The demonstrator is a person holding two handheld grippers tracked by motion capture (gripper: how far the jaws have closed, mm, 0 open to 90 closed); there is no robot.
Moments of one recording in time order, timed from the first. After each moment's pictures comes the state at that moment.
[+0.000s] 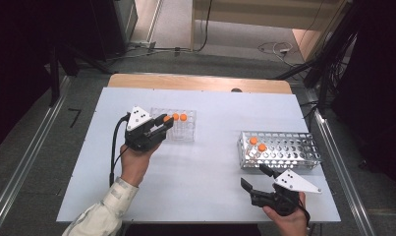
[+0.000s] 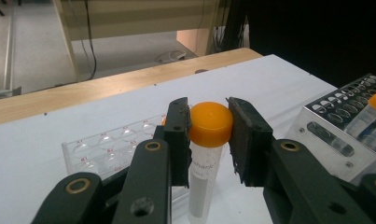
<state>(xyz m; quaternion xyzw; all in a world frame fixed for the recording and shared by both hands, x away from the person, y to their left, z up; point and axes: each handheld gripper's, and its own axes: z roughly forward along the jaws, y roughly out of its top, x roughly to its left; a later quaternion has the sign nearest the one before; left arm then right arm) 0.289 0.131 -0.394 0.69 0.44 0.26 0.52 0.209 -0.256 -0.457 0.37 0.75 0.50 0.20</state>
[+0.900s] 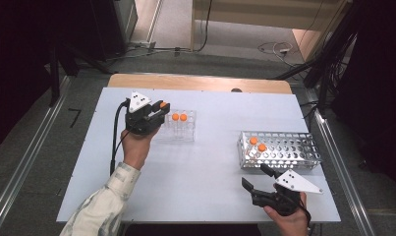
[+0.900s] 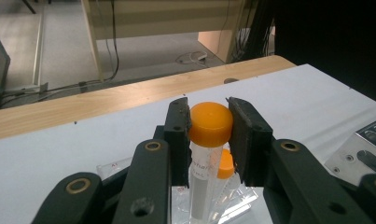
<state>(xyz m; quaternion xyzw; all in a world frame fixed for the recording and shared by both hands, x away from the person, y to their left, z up) 0.326 0.138 -0.388 0.67 0.47 0.28 0.50 0.208 -0.257 -0.457 0.38 0.75 0.50 0.20</state>
